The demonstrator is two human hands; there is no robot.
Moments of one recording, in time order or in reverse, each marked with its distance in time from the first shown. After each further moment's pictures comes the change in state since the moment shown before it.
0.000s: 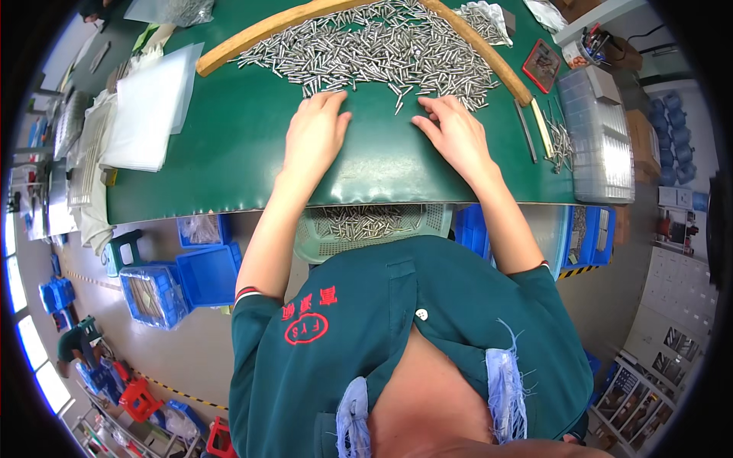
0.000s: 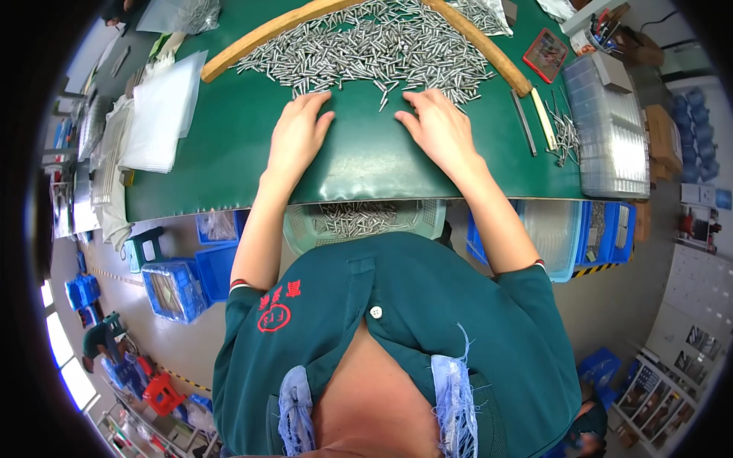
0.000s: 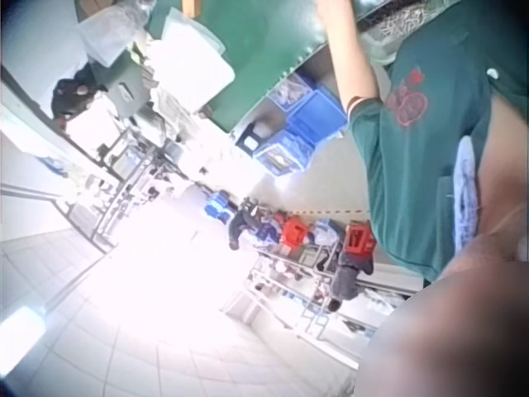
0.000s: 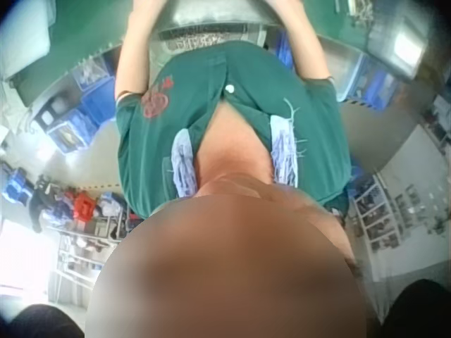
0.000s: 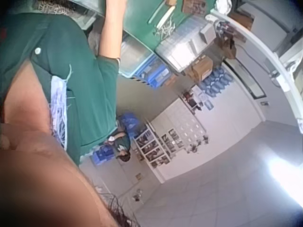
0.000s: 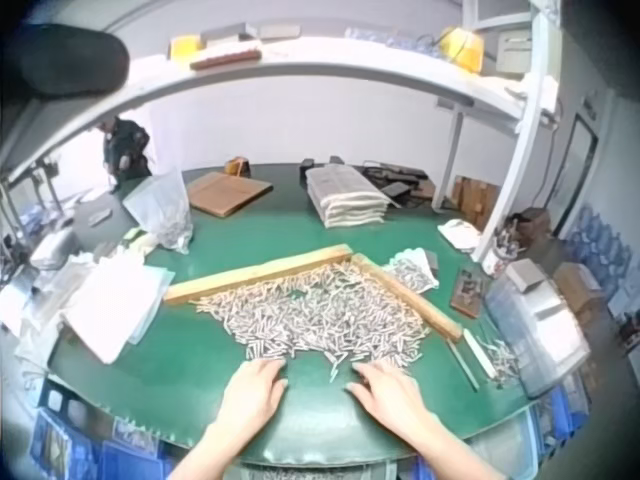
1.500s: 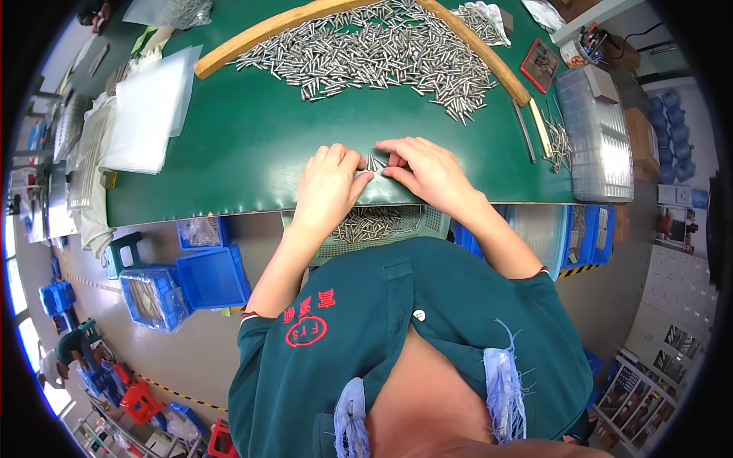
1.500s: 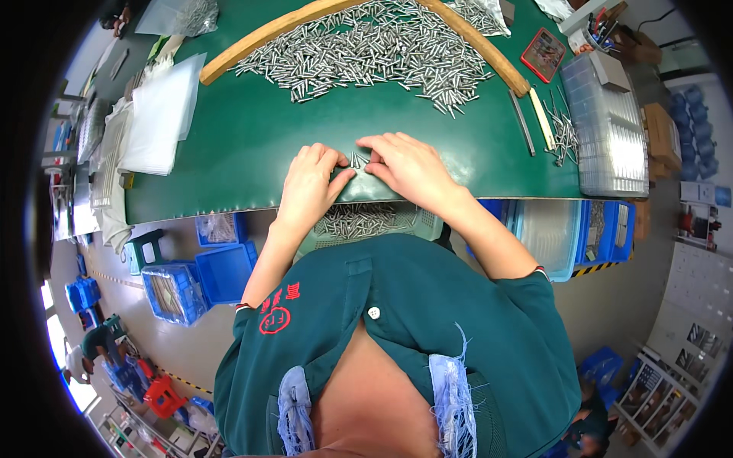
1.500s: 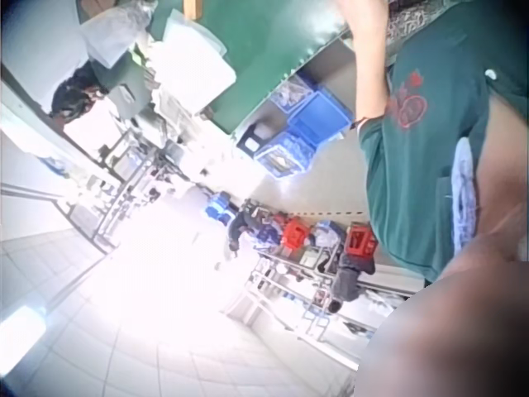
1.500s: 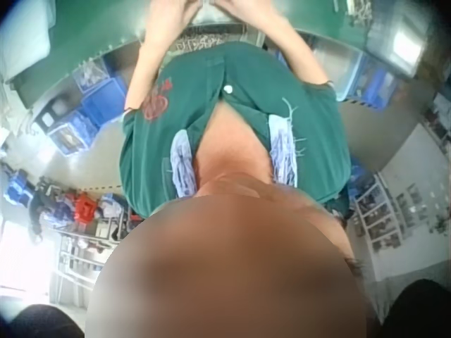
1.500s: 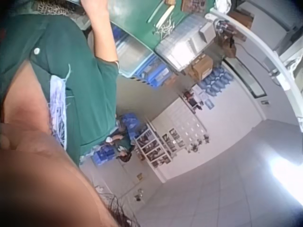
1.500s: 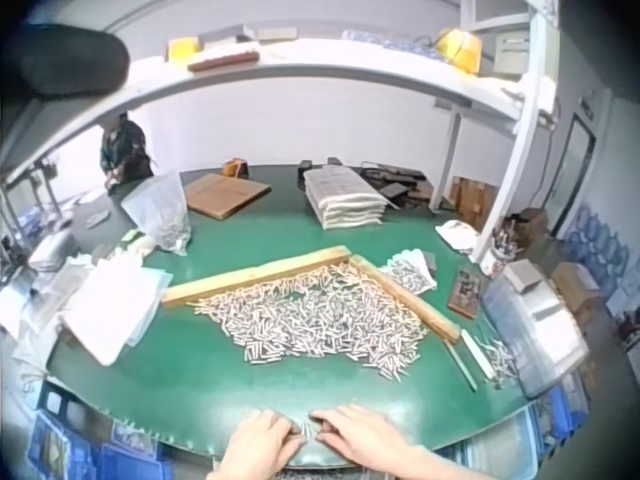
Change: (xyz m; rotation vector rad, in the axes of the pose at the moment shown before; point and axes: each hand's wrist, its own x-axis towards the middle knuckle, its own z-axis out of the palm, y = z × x) left_hand -0.055 0.037 -0.014 -0.094 -0.163 0.062; right_hand -0.032 -0.033 0.006 0.219 -0.171 -0.247
